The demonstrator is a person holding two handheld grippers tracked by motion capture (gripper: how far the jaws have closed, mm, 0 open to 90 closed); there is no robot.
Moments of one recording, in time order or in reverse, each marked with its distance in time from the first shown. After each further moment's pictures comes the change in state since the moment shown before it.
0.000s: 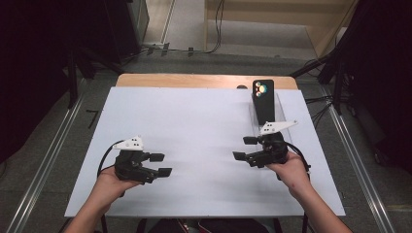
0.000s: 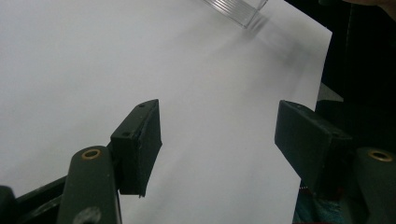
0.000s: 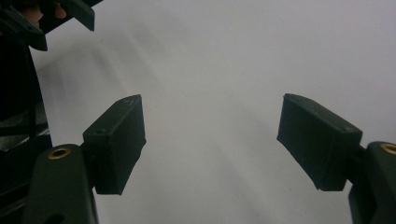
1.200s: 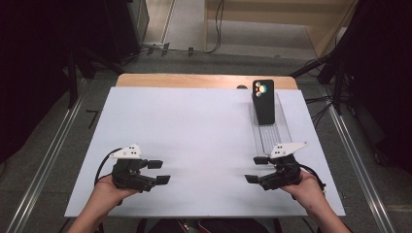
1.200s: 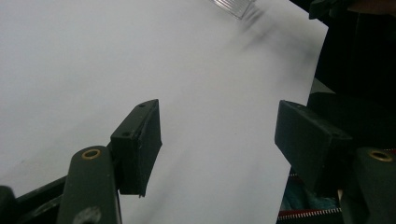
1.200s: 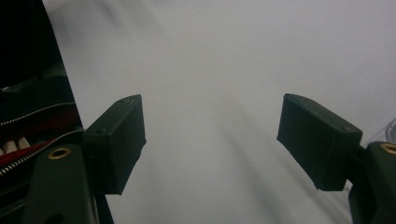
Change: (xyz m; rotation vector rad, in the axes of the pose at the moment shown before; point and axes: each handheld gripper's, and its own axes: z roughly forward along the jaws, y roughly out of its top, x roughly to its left) left arm -0.010 -0.015 -0.004 -0.003 0.003 -0.013; right arm 0.012 -0.051 -0.022 0.080 0.028 -0.034
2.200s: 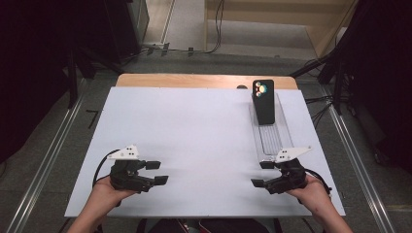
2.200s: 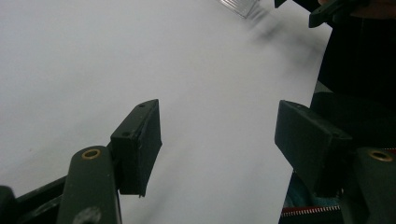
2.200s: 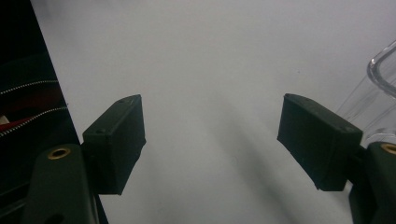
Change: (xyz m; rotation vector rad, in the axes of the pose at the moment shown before) left arm 0.002 -0.006 -0.002 -0.007 0.010 -0.014; right arm -0.008 -0.019 -0.003 0.042 -0.031 0.010
